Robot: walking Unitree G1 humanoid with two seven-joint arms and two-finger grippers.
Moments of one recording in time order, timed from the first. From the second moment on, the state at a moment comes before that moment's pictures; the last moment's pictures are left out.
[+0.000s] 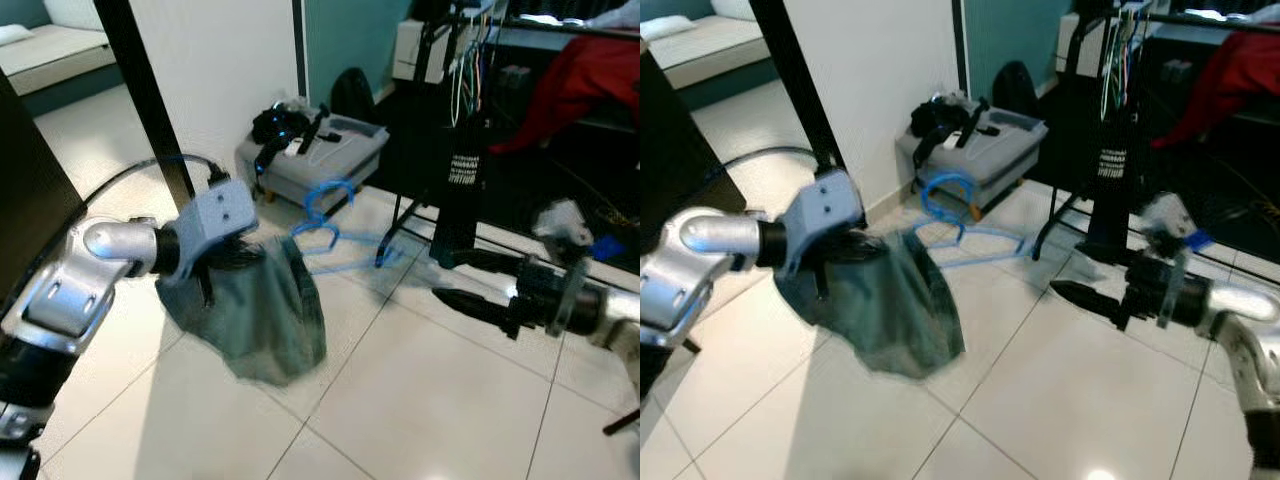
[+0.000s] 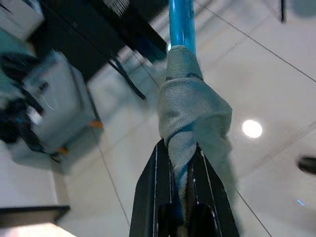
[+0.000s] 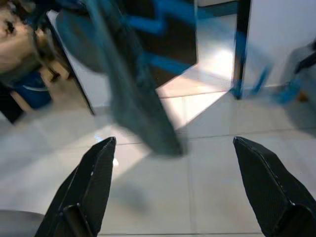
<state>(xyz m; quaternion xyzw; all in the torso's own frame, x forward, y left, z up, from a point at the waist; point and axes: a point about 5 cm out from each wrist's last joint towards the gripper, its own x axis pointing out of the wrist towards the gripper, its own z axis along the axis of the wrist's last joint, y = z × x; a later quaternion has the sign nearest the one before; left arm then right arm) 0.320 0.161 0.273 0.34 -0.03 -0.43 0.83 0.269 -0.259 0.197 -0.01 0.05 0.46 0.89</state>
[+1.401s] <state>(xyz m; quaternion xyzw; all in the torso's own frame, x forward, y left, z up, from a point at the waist) 0.304 0.112 0.359 0.36 -0.32 -0.51 0.72 0.279 -0.223 0.176 0.13 0.04 0.43 0.89</state>
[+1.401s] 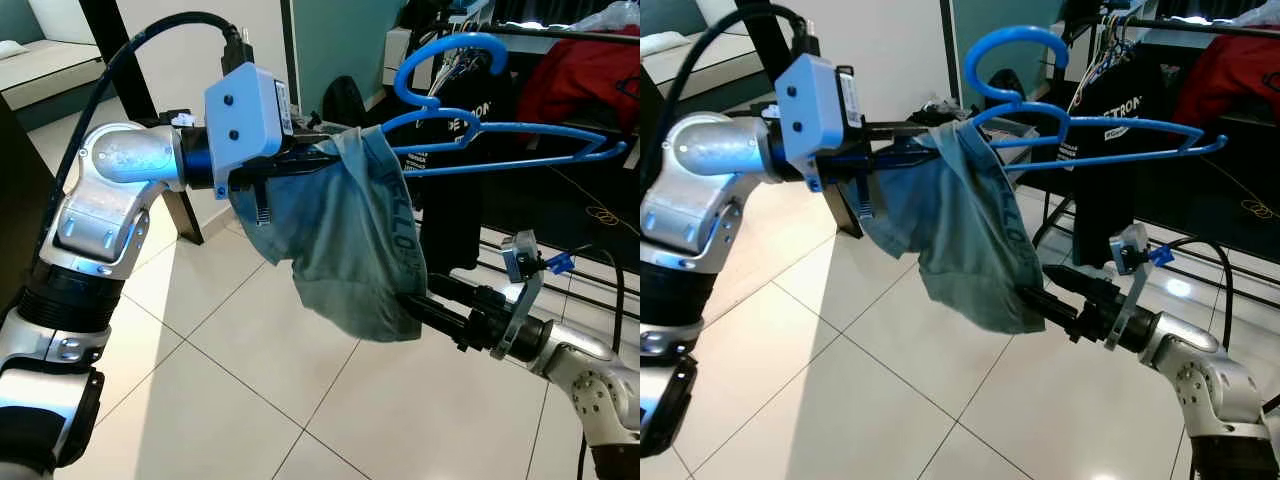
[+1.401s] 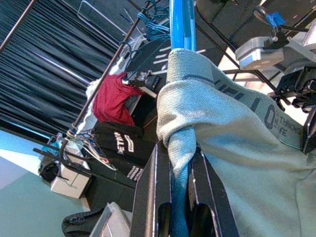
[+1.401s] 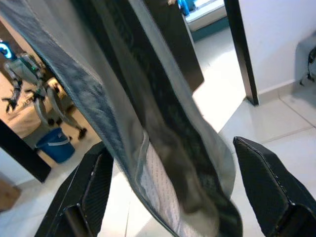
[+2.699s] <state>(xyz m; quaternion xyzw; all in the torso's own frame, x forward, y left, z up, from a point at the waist) 0.303 0.110 0.358 0.35 -0.33 -0.51 0.71 0.281 -0.239 0.163 0.11 0.09 0.39 0.91</state>
